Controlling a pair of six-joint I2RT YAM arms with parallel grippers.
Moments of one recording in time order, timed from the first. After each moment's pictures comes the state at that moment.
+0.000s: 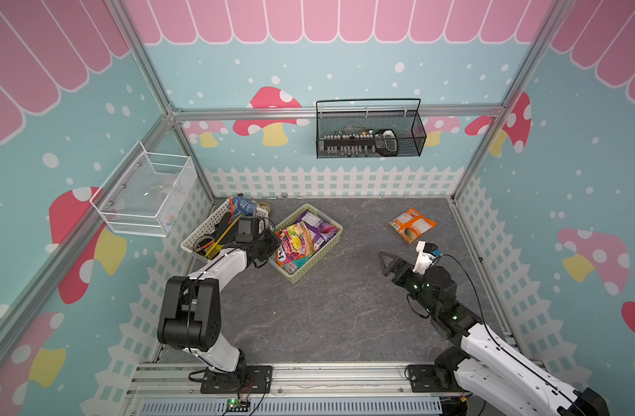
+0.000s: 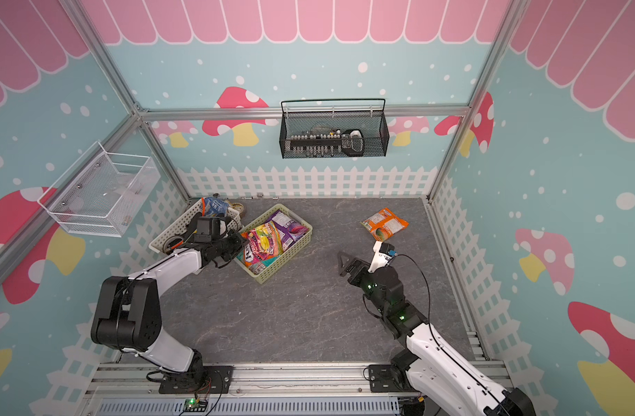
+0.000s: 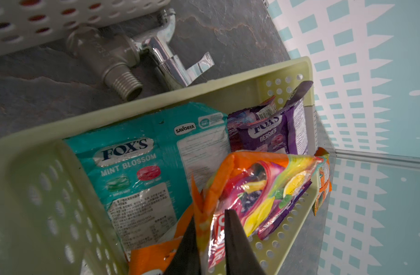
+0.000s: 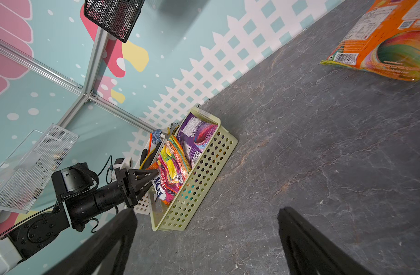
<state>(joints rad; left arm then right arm) -0.07 1.61 0.98 -0.17 0.31 -0.82 0.53 0.79 0.43 0.13 0.07 0.86</state>
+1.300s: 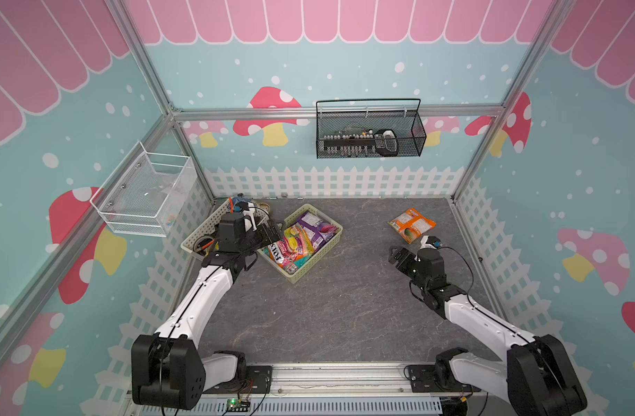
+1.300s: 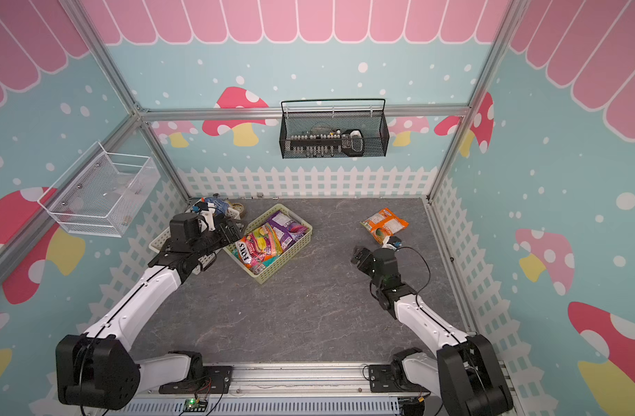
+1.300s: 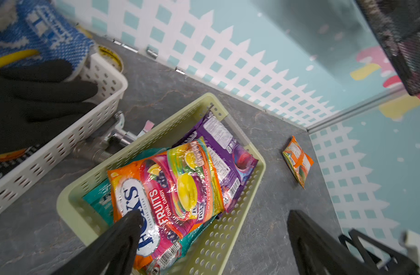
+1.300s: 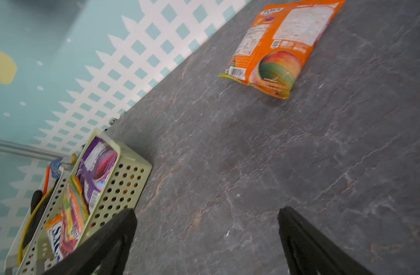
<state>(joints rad) -0.07 1.24 0.94 -0.17 0.35 -0.45 0.23 1.20 0.51 0.18 0.07 0.76</state>
